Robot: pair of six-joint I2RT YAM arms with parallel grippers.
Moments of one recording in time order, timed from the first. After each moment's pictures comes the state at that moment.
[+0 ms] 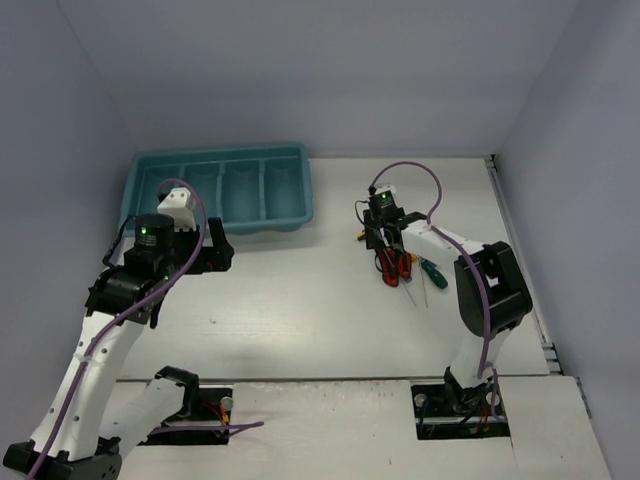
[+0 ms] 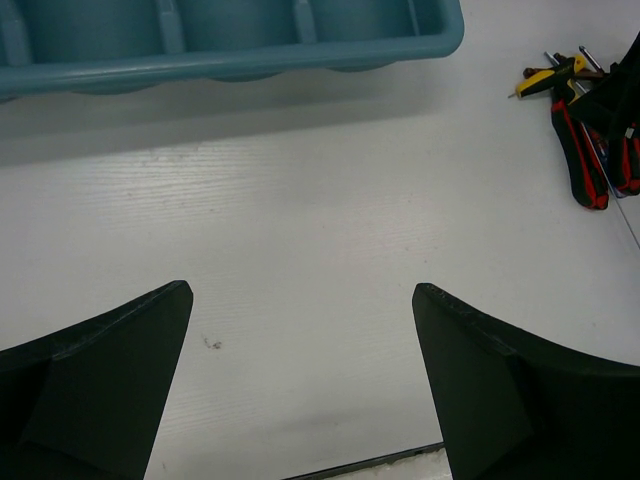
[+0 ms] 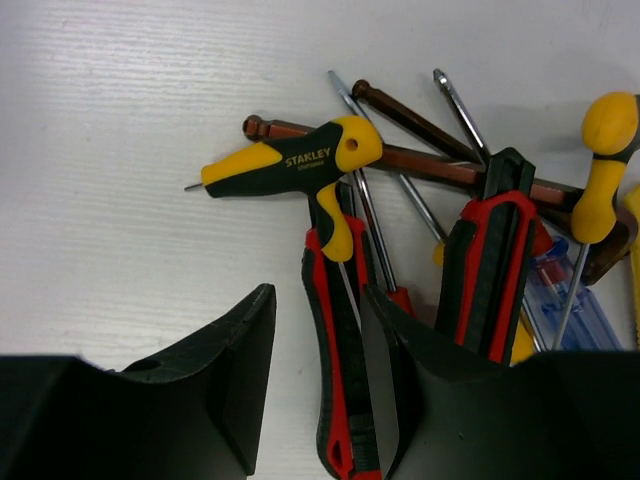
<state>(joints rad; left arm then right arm) -0.27 0.87 1.12 -0.83 0.01 -0.28 0.43 1.77 1.13 -0.28 0.22 0.25</state>
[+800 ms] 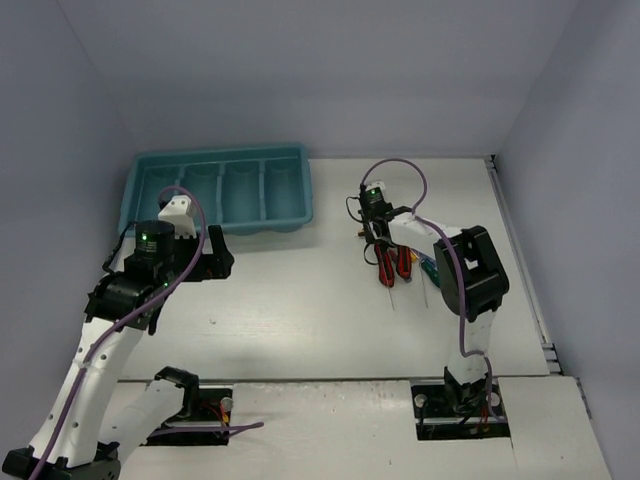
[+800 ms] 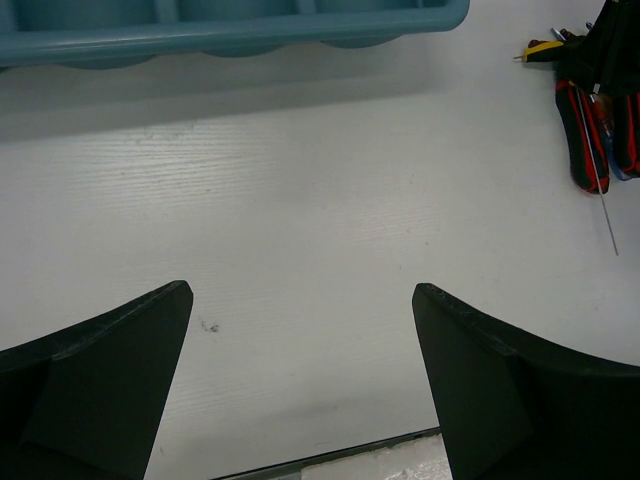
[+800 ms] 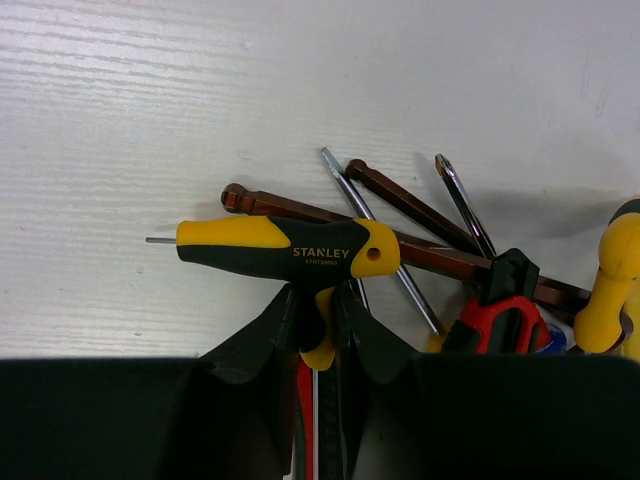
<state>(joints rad) -0.27 0.84 1.08 -0.86 0.02 -0.29 0.43 1.96 1.26 -0.26 0.31 0.17</state>
